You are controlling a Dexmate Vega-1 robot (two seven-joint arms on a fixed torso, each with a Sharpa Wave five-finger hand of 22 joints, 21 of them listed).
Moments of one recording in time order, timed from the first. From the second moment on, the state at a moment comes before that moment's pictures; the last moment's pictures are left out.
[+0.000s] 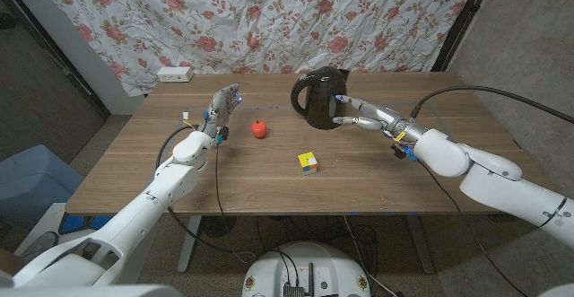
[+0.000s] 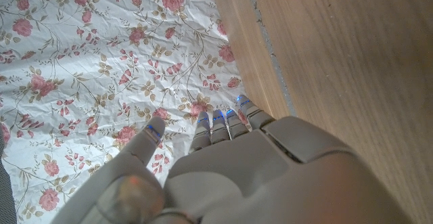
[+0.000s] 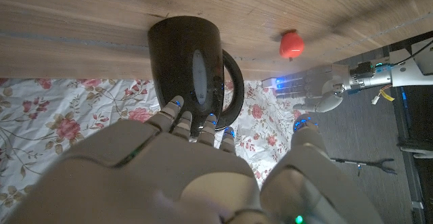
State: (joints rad) left arm 0.83 0.54 0.37 -1.35 -0.59 -0.24 0.07; left_hand 0.05 0.09 0.75 0.07 0.18 0.11 0.03 0.18 0.17 0.03 0.00 0.20 0.18 -0.02 -0.03 0.18 0.17 0.09 -0.02 0.19 0.17; right arm -1.06 -1.06 -0.40 -2.11 -0.21 -0.10 0.01; right_hand 0.30 0.04 0.33 -0.17 0.18 -0.08 -0.18 0.18 0.18 0.02 -0.09 0.18 0.19 -0.11 0.05 0.18 0.23 0.07 0.05 0.17 0.17
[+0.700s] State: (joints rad) left arm 0.85 0.53 0.36 -1.34 -0.60 -0.24 0.08; left_hand 0.05 0.09 0.76 0.06 0.18 0.12 0.03 0.18 0.17 0.04 -0.01 0.20 0.18 -0.01 -0.03 0.18 0.17 0.10 -0.01 0.19 0.17; right arm -0.93 -1.10 -0.50 -2.27 -0.37 -0.29 0.26; right_hand 0.40 0.02 0.36 -0.19 0.20 -0.12 -0.17 0.19 0.18 0.00 -0.09 0.19 0.19 -0.15 0.09 0.19 0.22 0.05 0.09 0.17 0.17
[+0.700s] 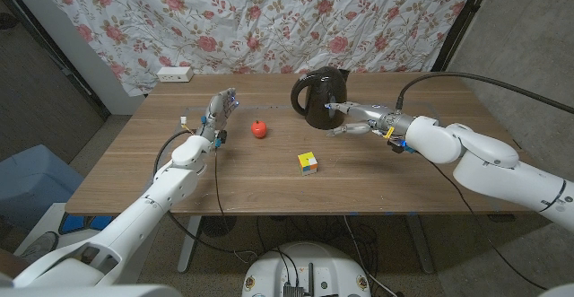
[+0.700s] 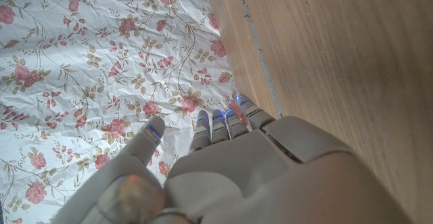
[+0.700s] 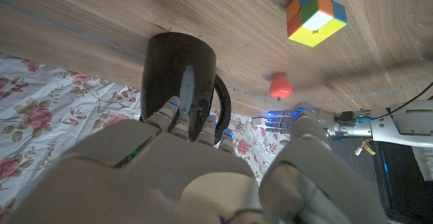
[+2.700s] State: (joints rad) left arm 0.92 0.56 0.34 -1.38 -0.57 -0.33 0.08; left_hand 0.04 0.08 0.76 0.07 0.18 0.15 0.03 0.18 0.17 0.07 -0.01 0.20 0.18 0.01 -0.03 0.18 0.17 0.11 -0.01 0.19 0.17; right arm -0.76 -0.81 -0.77 -2.37 -1.06 -0.50 0.99; right_hand 0.58 -0.05 0.42 -0.19 0.21 -0.13 -0.15 0.21 0.19 0.02 -0.07 0.20 0.20 -0.13 0.13 0.21 0.22 0.07 0.13 0.19 0.17
